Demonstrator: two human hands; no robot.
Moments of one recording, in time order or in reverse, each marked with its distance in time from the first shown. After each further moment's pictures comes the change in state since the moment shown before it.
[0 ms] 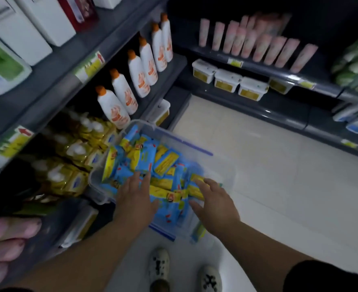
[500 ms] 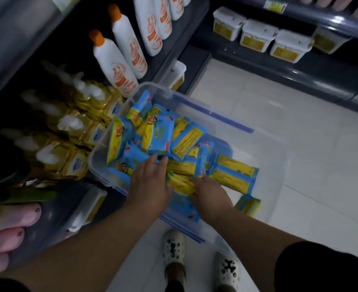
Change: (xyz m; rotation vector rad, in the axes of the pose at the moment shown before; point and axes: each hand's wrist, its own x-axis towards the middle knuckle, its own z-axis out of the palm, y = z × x) left_hand 0.068 -0.040 0.065 -0.027 -0.013 0.073; right_hand 0.088 -0.020 0.114 0.015 -0.254 -0.036
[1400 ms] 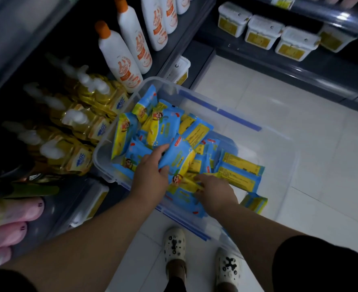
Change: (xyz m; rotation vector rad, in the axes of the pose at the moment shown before) left_hand 0.010 -0.009 -0.008 -0.642 0.132 -0.095; right_hand 0.008 -0.003 0.003 0.013 -0.004 0.158
